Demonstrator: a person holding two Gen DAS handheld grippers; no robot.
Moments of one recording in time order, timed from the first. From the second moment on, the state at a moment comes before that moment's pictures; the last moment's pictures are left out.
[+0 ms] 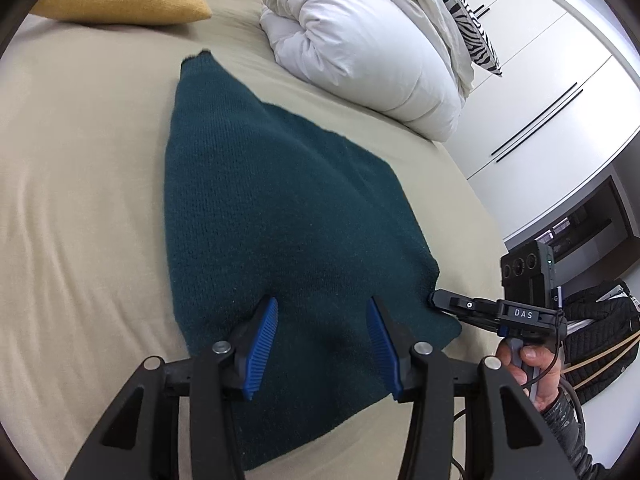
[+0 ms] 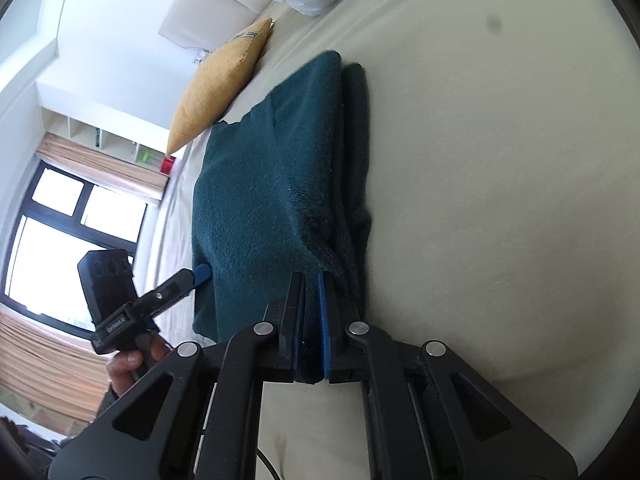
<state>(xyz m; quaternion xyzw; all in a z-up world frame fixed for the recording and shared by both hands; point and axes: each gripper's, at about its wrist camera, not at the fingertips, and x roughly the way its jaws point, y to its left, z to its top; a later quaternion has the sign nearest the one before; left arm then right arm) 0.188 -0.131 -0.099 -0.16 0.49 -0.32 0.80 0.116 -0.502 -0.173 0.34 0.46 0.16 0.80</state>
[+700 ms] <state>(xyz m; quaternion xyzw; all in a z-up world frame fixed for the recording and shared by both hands) 0.250 -0.173 -0.112 -0.06 0.50 -0.27 0.82 0.189 -0.511 -0.168 0.34 0.45 0.12 0.82</state>
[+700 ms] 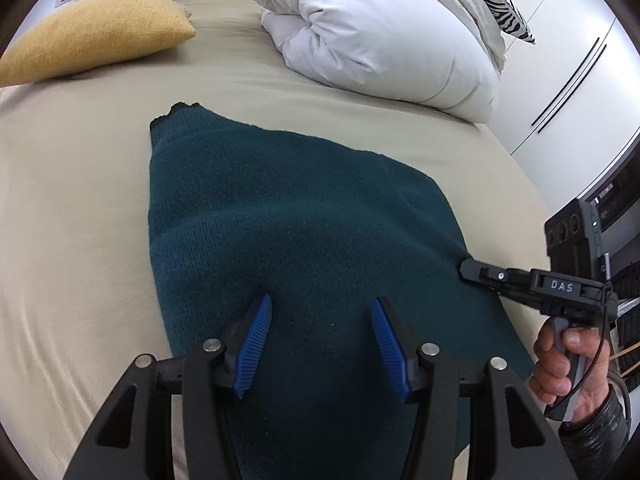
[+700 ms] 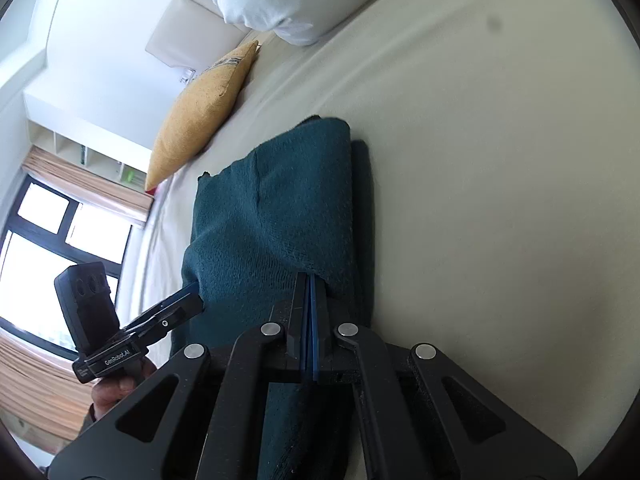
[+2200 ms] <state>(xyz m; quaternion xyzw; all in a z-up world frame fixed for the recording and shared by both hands) 0.210 -0.136 -0.086 -0.07 0.44 -0.24 0.86 0.075 -0.511 -0.136 0.32 0.43 0.18 0.82</state>
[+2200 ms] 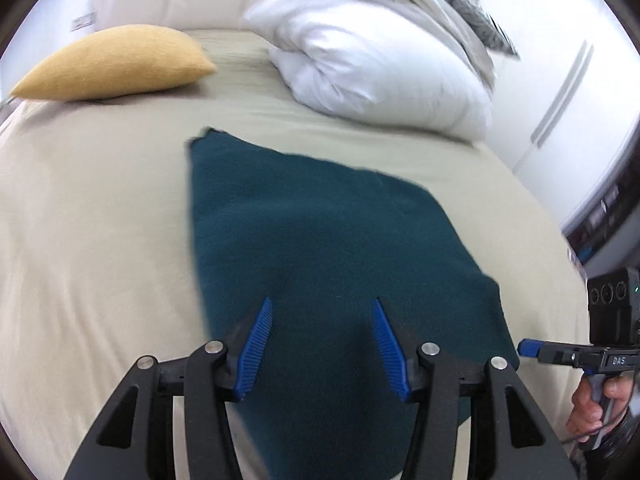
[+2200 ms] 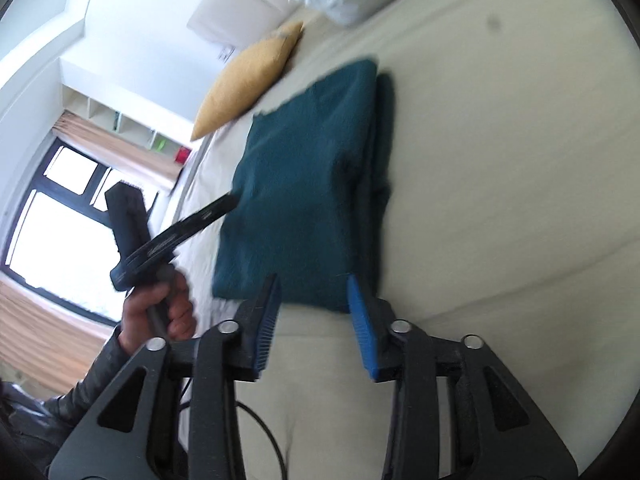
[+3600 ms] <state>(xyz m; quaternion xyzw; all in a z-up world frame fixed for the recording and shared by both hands) 0.106 -0.077 -0.029 -0.09 0.47 -0.23 0.85 0.077 -0.364 -0.055 0.15 0.43 0.12 0.88</state>
